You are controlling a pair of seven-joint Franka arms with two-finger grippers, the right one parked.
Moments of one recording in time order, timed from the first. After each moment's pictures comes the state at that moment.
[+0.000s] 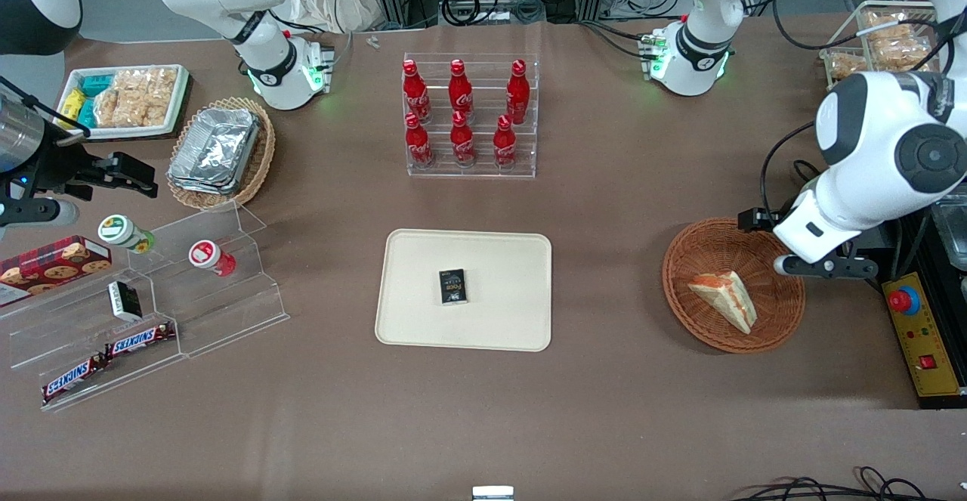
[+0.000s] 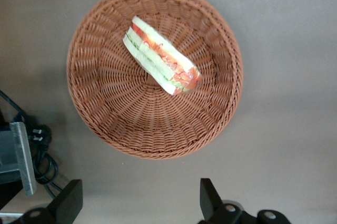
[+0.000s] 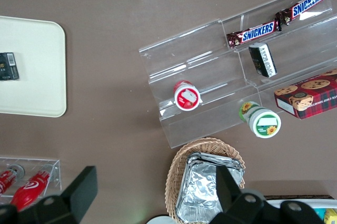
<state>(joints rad) 0.14 0.16 -0.23 -1.88 0.09 1.89 -0.04</state>
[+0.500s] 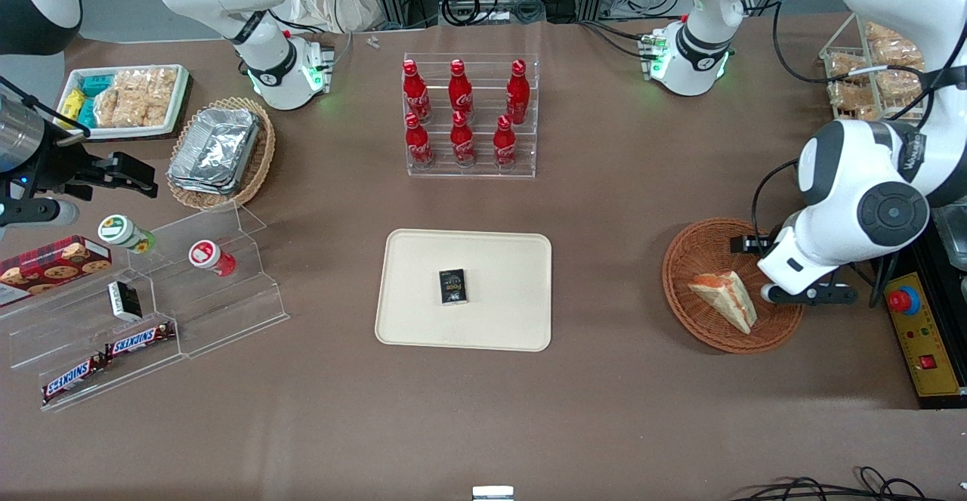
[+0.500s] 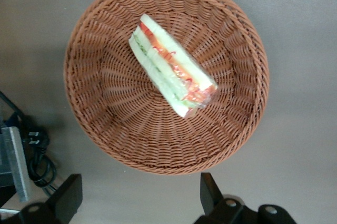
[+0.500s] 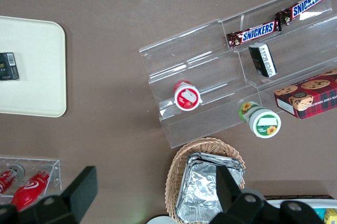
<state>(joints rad) 0.12 0.29 -0.24 -1.81 0.17 1.89 -0.16</state>
